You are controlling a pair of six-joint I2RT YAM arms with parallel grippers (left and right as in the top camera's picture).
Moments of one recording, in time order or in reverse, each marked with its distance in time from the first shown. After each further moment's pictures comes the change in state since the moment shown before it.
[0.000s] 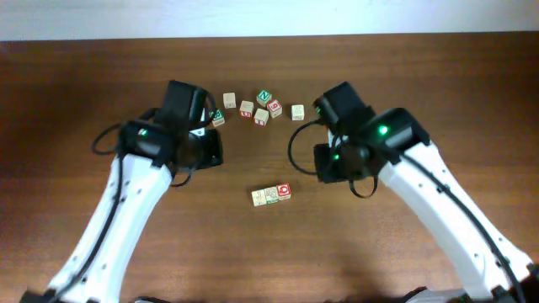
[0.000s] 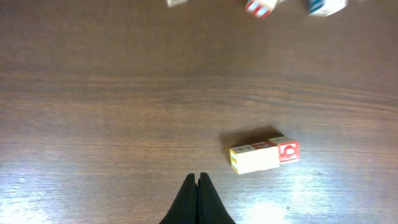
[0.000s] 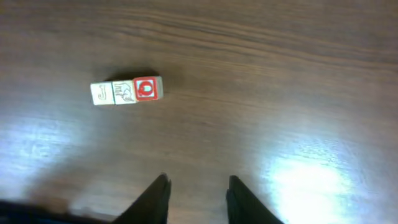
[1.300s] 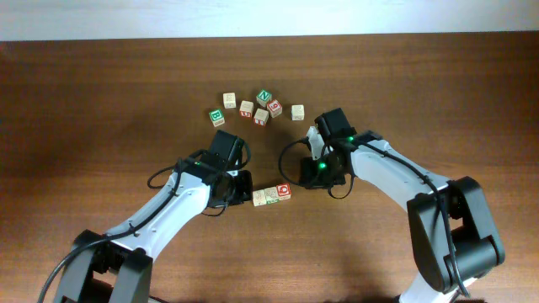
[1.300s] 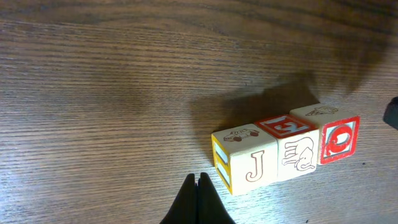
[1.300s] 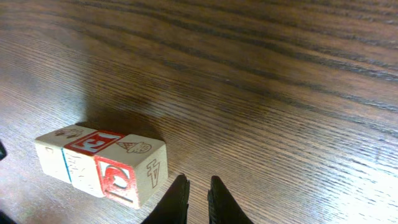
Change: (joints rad) left arm -0.136 0.119 -0.451 0.465 0.143 -0.138; right arm -0.121 0.282 -0.445 0.706 -0.372 -0.115
